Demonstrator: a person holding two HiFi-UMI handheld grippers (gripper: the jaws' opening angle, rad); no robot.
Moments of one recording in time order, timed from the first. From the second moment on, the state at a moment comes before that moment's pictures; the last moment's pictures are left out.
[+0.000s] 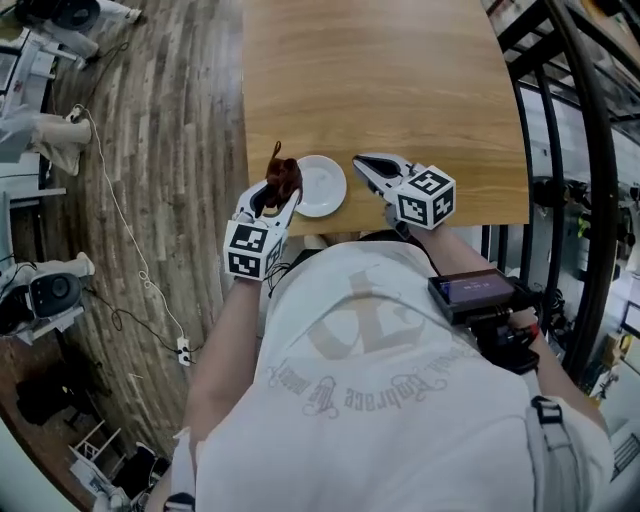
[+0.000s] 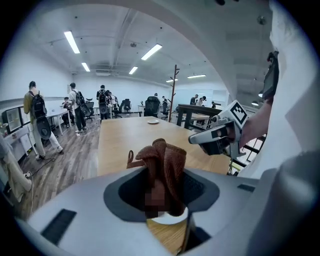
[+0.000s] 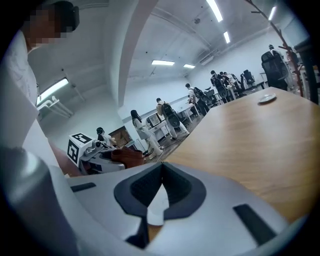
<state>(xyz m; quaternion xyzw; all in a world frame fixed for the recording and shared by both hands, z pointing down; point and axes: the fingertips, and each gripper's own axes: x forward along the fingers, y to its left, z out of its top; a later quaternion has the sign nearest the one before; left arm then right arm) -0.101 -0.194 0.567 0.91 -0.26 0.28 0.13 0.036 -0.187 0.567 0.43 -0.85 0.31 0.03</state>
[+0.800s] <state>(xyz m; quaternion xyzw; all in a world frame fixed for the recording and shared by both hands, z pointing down) -0.147 -0.178 0.535 0.92 -0.32 0.17 0.17 -0.014 -0.175 0.519 0.37 -0.90 0.25 0.02</state>
